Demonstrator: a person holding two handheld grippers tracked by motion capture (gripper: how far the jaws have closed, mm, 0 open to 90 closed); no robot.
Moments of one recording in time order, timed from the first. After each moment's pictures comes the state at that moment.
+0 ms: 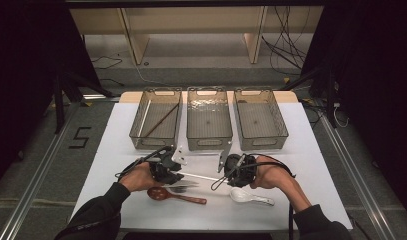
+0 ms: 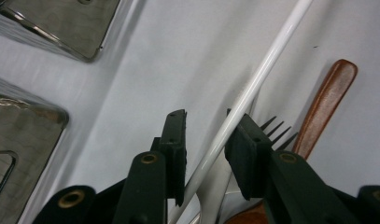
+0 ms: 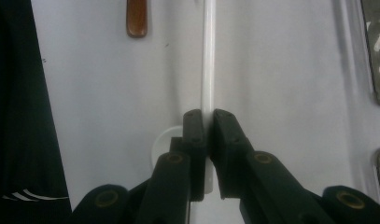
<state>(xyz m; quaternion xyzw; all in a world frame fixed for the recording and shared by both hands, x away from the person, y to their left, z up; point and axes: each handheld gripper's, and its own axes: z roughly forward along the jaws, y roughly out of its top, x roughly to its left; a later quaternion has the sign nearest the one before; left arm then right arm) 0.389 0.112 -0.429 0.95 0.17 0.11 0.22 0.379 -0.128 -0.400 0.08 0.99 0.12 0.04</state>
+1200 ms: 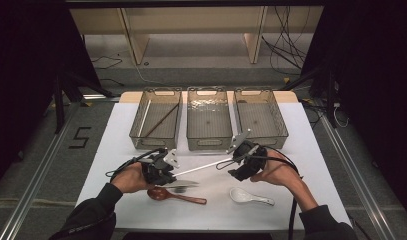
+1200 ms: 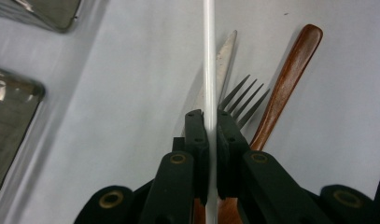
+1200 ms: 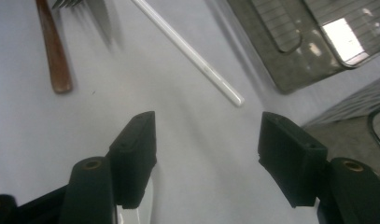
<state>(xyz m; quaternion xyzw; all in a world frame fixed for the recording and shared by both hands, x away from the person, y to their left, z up) 0.384 0.131 -0.422 0.96 0.17 0.07 0.21 0.392 -0.154 -0.388 0.21 0.95 0.21 0.13</state>
